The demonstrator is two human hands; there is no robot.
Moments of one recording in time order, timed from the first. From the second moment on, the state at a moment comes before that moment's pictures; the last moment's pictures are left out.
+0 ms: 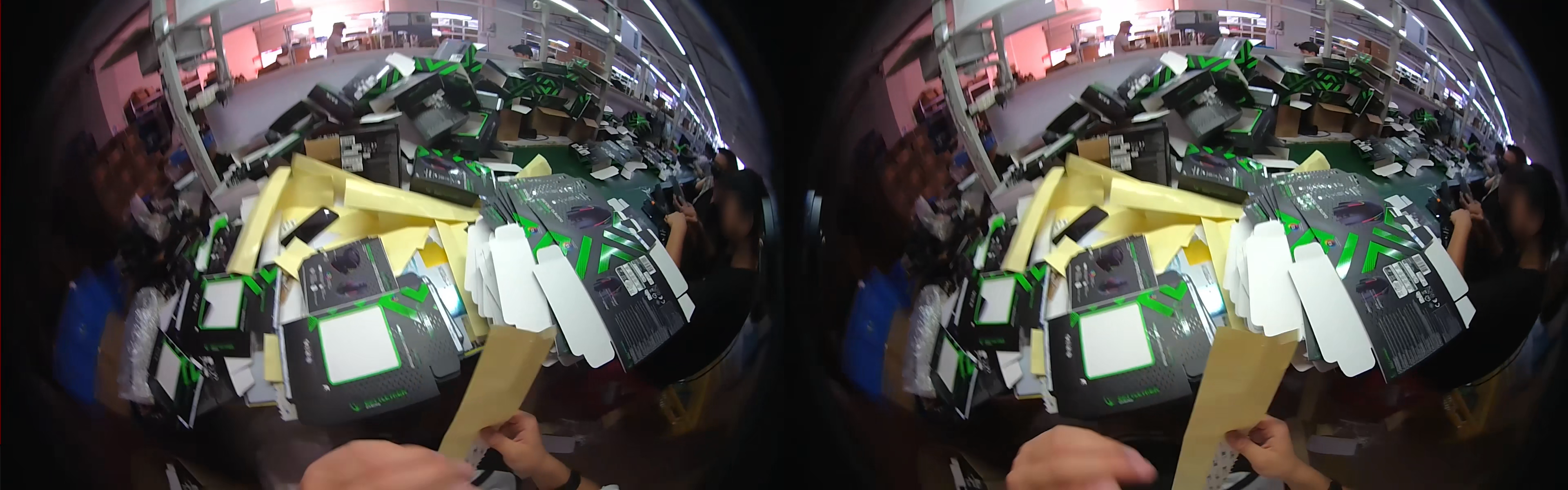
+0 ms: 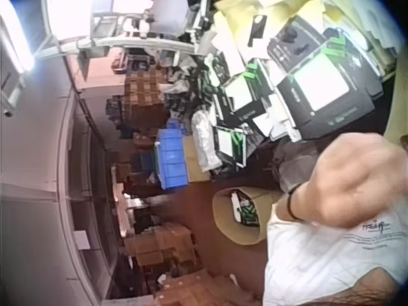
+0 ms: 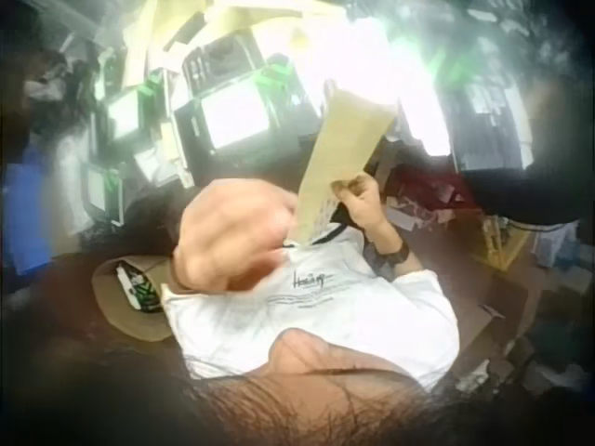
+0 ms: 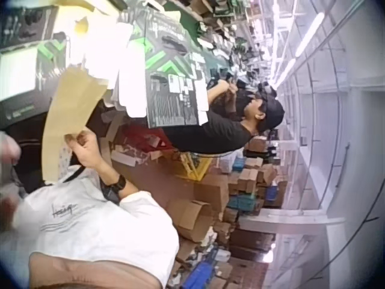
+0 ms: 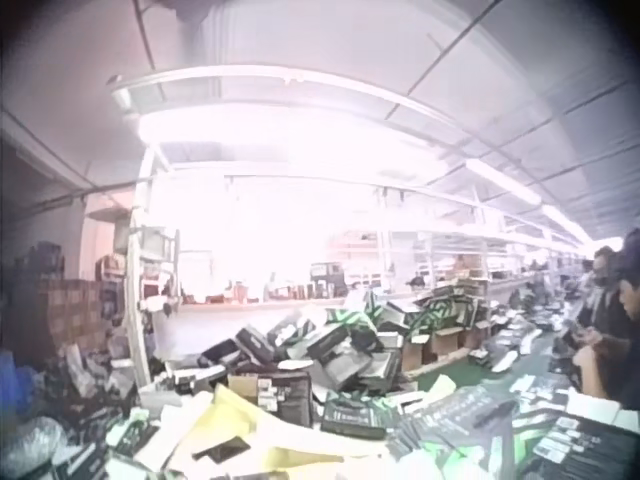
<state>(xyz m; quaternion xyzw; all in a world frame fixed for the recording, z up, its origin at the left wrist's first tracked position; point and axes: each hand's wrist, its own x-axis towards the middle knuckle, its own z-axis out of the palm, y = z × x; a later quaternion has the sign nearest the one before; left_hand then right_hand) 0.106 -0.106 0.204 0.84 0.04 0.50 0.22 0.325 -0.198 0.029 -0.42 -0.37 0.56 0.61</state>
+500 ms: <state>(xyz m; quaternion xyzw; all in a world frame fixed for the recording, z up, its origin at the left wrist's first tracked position) 0.134 -0.117 0.234 0.75 -0.05 0.48 0.44 0.320 -0.209 0.000 -0.50 -0.42 0.50 0.57</state>
